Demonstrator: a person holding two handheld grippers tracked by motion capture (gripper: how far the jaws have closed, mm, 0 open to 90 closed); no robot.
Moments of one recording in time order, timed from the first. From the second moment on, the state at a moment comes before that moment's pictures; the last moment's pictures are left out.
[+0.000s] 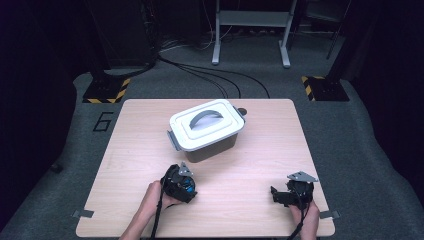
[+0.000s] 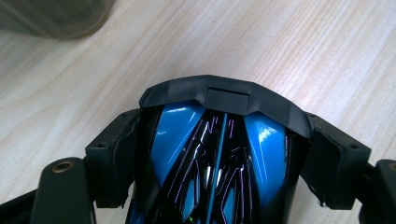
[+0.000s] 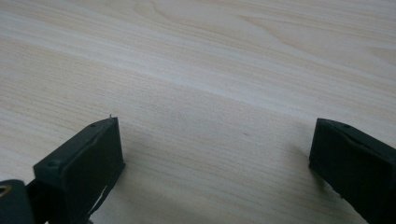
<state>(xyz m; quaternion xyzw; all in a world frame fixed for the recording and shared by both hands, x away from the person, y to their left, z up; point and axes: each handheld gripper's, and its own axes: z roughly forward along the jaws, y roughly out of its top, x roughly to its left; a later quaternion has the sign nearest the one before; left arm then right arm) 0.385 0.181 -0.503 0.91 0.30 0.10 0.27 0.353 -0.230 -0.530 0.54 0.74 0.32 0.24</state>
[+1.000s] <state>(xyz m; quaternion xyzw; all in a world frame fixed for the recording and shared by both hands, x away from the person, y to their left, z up) 0.375 0.239 -0.471 0.84 0.39 0.17 0.35 0.353 -0.229 -0.530 0.54 0.74 0.32 0.23</state>
